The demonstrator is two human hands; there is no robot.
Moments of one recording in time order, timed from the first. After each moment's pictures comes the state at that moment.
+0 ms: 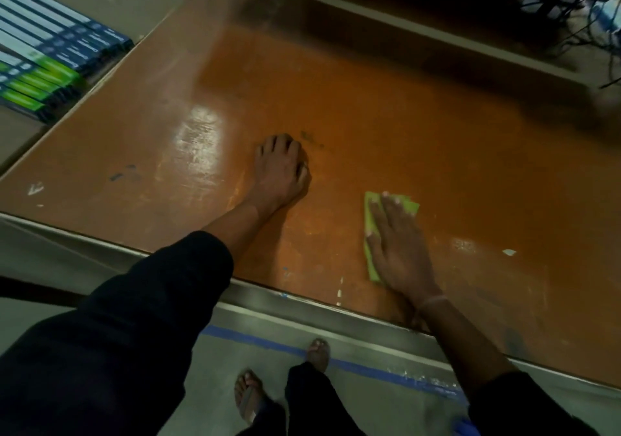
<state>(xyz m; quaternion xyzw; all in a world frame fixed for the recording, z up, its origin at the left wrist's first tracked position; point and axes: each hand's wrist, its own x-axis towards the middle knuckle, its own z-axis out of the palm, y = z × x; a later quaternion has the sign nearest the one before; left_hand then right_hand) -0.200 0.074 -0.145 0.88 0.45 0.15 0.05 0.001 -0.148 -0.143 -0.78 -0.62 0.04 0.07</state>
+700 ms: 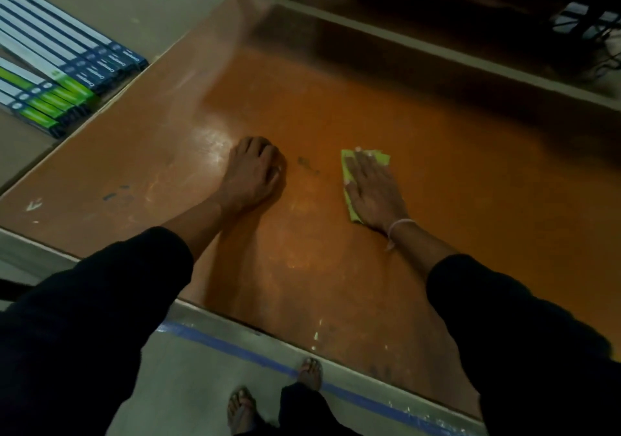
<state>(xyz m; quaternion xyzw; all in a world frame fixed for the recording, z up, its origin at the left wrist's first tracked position) -0.218 0.130 -0.130 0.88 0.46 0.11 0.06 0.065 0.028 -0.145 -0.72 -0.69 0.06 0.05</state>
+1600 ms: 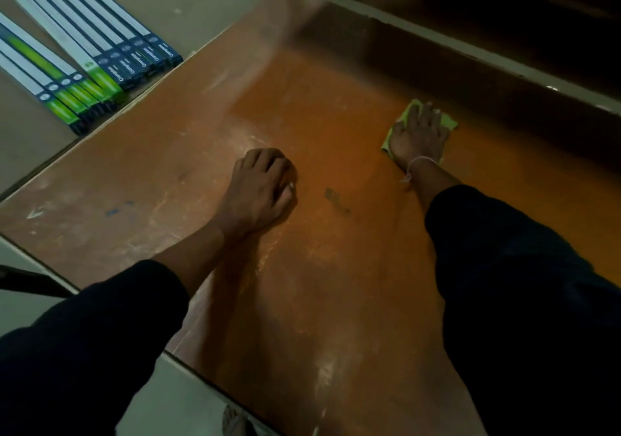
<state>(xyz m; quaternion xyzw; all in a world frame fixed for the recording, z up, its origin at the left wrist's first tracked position) -0.228 0.163 -0.147 0.86 0.48 0.17 0.03 0.107 0.257 -0.143 -0.83 -0.55 0.06 0.06</state>
